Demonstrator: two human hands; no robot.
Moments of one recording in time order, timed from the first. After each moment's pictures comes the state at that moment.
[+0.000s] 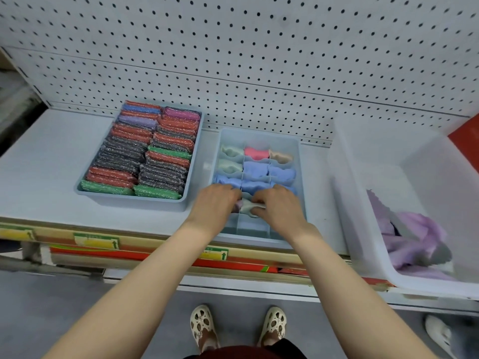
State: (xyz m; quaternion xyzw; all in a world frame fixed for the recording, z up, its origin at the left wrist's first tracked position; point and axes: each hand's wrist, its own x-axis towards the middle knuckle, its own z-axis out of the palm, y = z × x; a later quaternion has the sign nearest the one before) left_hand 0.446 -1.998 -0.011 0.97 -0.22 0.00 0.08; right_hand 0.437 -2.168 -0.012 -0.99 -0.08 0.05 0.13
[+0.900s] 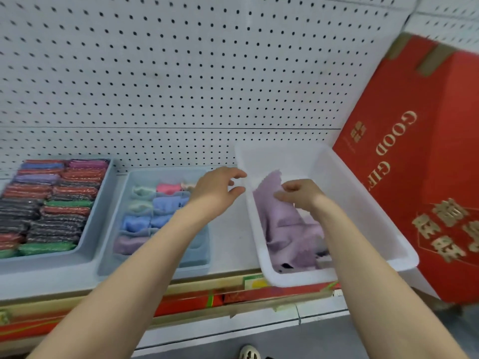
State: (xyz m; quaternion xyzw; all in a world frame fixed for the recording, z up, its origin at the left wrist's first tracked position) left_hand 0.472 -2.193 0.073 0.91 -0.24 -0.03 0.35; right_hand 0.423 -2.421 0.071 -0.86 0.19 0.07 0.46
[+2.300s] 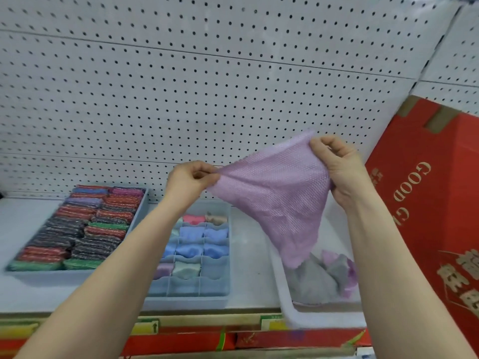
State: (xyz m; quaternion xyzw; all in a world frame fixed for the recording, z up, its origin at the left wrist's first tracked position) left_hand 0.502 -2.105 0.142 0.80 -0.08 0.08 0.59; right_hand 0.432 -2.377 0.219 -0.68 0.06 -0.17 0.71
